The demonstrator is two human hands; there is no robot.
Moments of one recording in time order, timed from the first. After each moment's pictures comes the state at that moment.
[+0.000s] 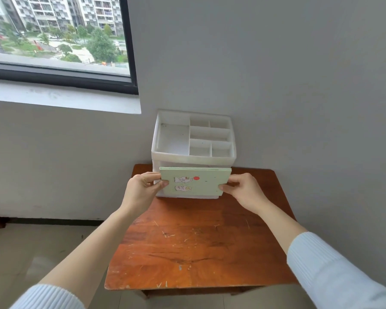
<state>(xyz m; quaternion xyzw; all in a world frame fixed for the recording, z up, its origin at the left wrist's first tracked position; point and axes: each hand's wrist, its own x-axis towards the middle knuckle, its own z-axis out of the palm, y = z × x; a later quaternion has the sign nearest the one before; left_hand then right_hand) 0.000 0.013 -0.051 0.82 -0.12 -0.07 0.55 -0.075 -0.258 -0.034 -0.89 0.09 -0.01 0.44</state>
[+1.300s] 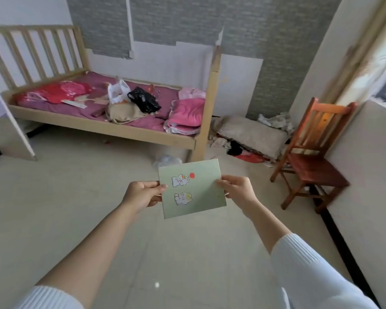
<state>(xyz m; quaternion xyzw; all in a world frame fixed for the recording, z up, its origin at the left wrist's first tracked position) -0.927 0.406 -0.009 0.49 0.56 0.37 0.56 -0.665 0.385 0.003 -0.64 -0.49 0.41 0.44</state>
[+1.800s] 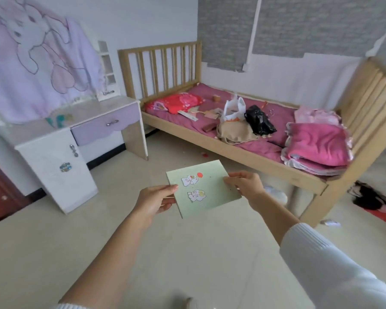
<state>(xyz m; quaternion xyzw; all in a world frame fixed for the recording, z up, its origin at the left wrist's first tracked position) -1.350 0.589 -0.008 0.28 0.63 0.52 0.51 -1.118 0.702 -0.004 -0.55 -0.52 0.54 0.36</state>
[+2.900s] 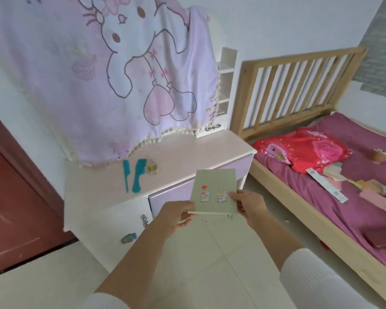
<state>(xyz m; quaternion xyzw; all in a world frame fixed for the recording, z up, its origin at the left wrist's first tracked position) -2.054 1.104 -0.052 0.02 0.66 0.58 0.49 -1.912 1.257 -0.044 -0.49 -0.47 0.70 0.23</state>
